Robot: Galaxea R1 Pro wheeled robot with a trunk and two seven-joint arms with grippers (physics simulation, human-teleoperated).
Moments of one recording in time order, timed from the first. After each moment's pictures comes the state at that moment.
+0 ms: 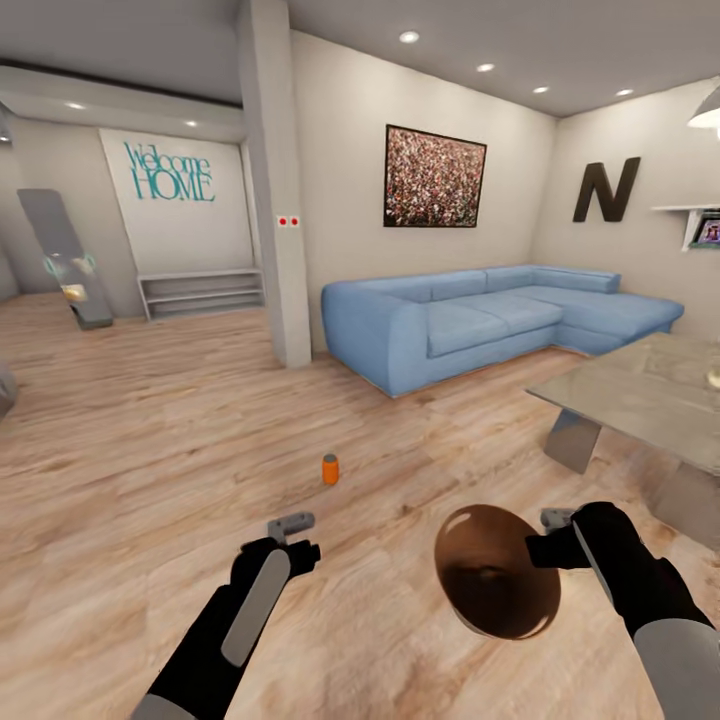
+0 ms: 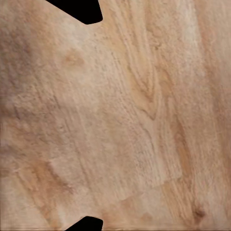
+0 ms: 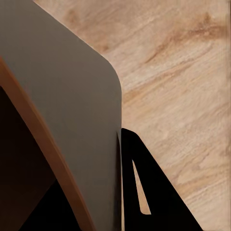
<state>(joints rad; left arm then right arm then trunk) -0.44 -0.13 -0.26 -1.20 0.67 0.75 0.72 -0.62 -0.25 -0.09 -0.93 0.22 1.04 0.45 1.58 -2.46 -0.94</state>
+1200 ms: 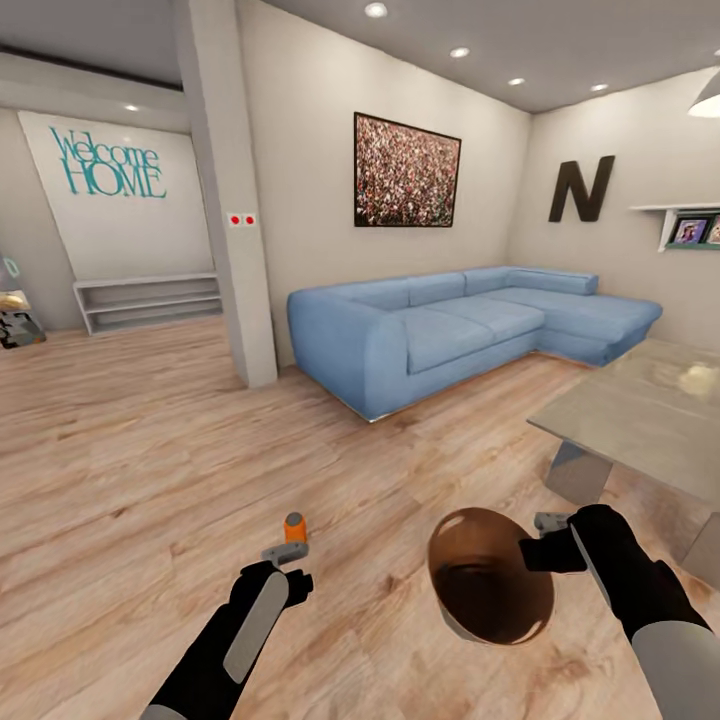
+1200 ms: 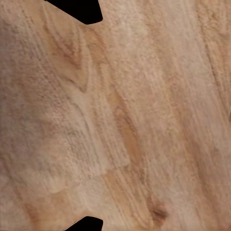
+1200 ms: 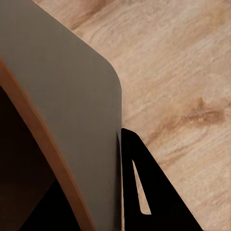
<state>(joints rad) -0.42 -0.12 -0.25 -1.05 0.67 0.69 0.72 -0.62 -0.24 -0.08 -0.92 0.23 1.04 0.52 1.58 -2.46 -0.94</state>
